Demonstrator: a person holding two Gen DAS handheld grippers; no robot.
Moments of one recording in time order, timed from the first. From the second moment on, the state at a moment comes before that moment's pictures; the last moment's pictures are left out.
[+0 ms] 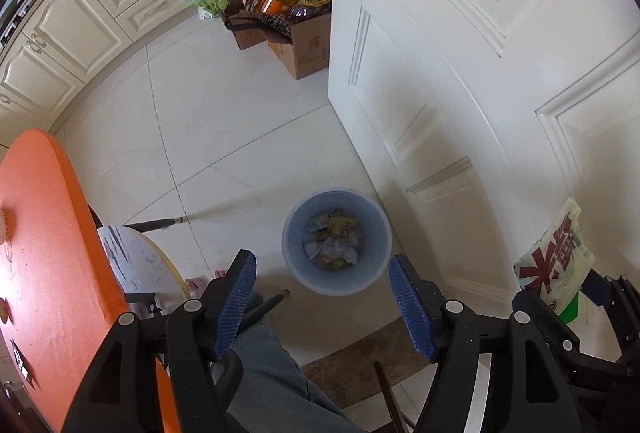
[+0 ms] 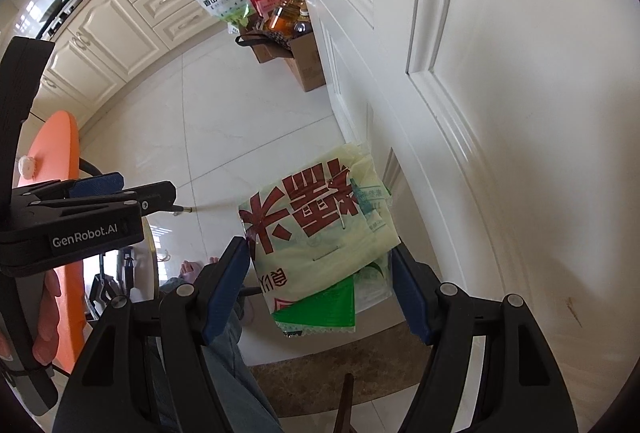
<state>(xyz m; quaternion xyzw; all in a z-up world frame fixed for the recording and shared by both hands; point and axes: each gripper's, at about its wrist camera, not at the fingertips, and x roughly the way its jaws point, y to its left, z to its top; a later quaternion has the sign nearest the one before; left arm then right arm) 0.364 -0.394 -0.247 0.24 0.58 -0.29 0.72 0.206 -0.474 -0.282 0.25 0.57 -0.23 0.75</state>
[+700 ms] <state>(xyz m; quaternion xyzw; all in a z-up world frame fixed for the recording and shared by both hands) 0.389 -0.317 -0.214 0.18 0.58 -0.25 0.75 0.246 -0.432 -0.298 0.25 0.59 -0.16 0.75</state>
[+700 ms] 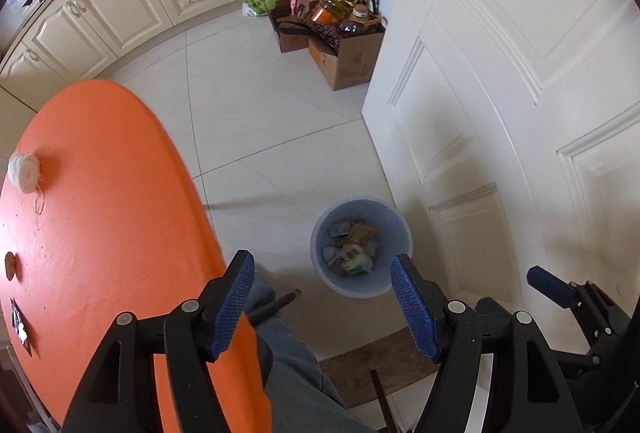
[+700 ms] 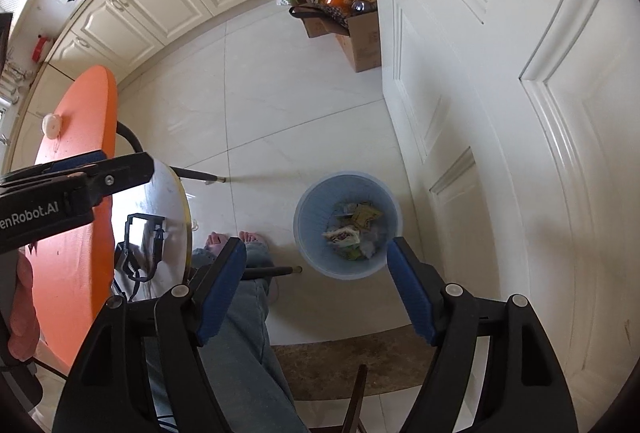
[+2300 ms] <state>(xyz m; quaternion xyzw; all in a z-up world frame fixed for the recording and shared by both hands) 0.570 0.122 -0.199 -0.05 0.60 -0.07 0.79 0.622 -0.068 -0.313 -0.05 0.60 0.09 0.80</state>
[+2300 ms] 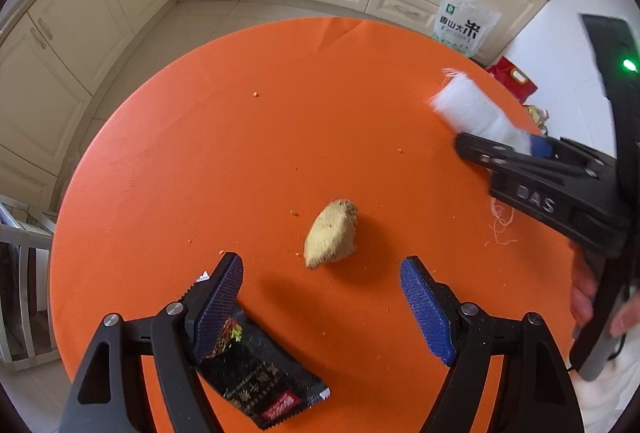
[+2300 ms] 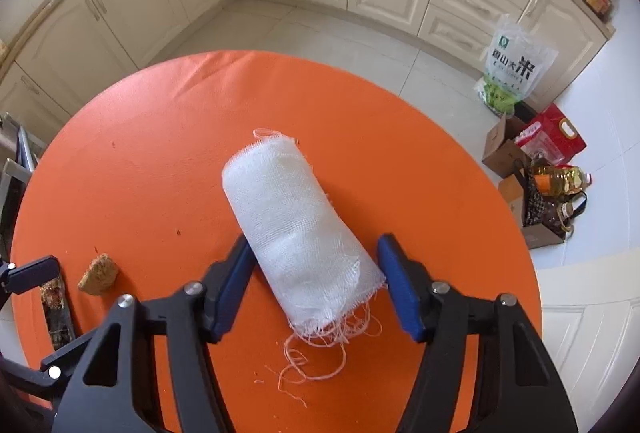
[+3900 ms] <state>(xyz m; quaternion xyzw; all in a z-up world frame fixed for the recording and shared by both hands) 0.376 -0.179 -0.144 0.11 0.55 -0.29 0.78 0.319 -0.362 -0.222 0.15 0.57 -0.08 0.80</state>
